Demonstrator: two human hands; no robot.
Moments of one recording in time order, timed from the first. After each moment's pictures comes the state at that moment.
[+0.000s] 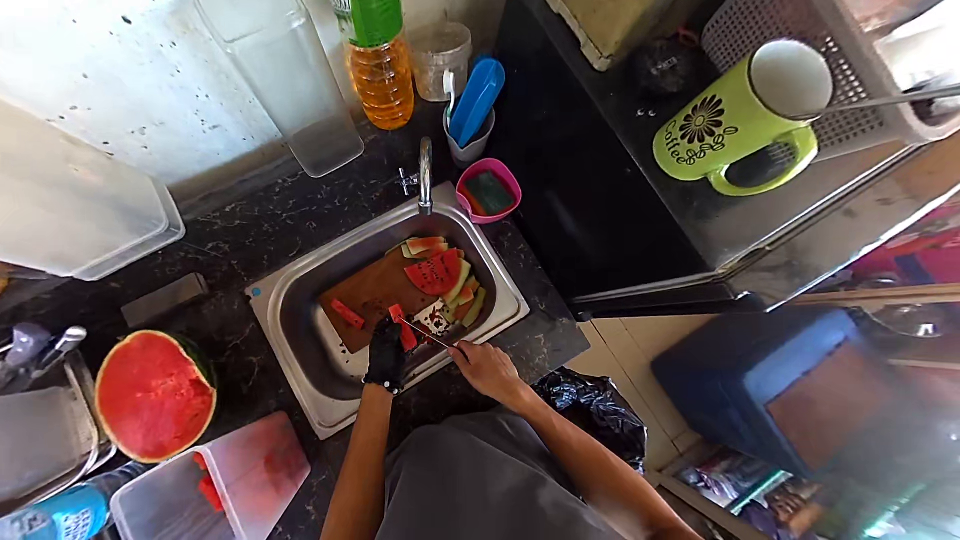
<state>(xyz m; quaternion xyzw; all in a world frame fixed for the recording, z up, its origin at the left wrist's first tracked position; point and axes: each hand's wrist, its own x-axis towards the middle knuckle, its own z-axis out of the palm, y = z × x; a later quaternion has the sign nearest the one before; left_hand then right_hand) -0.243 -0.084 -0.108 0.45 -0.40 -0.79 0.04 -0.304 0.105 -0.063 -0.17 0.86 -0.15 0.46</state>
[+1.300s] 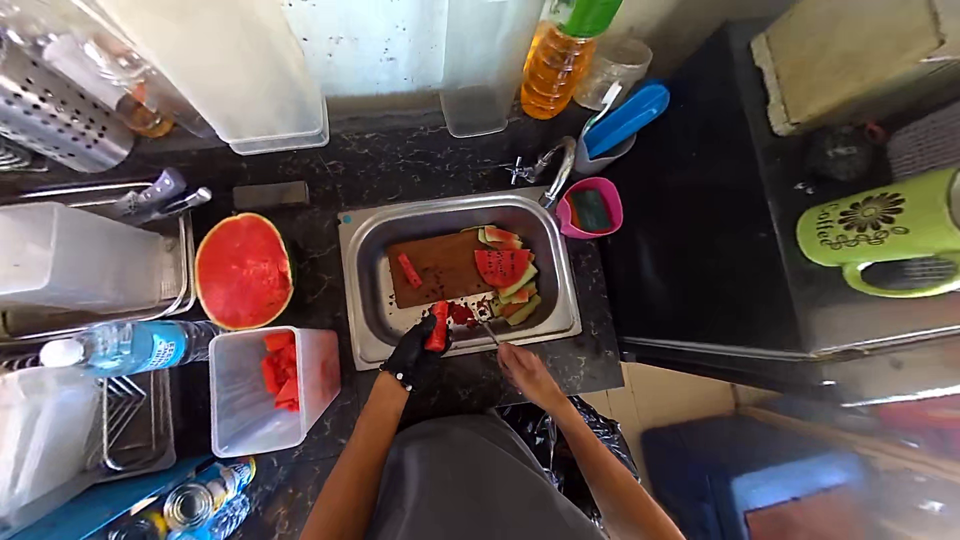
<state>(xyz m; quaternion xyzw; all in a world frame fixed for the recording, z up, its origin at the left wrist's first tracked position) -0.157 -0.112 -0.072 0.43 -0.18 -0.89 0.02 -0.278 0.111 -0.066 -0.20 0.78 -0.36 0.48</state>
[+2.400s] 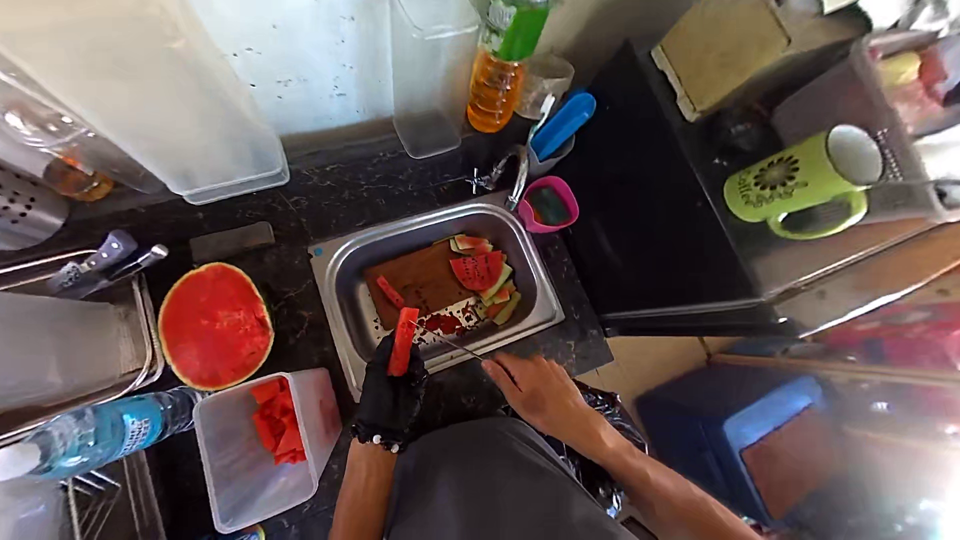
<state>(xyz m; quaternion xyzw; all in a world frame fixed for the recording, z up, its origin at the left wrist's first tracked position) -0.126 -0.132 0.018 0.40 -0.16 -0.90 0.06 -0.247 0.064 0.083 -0.29 0.88 -0.12 0.37</state>
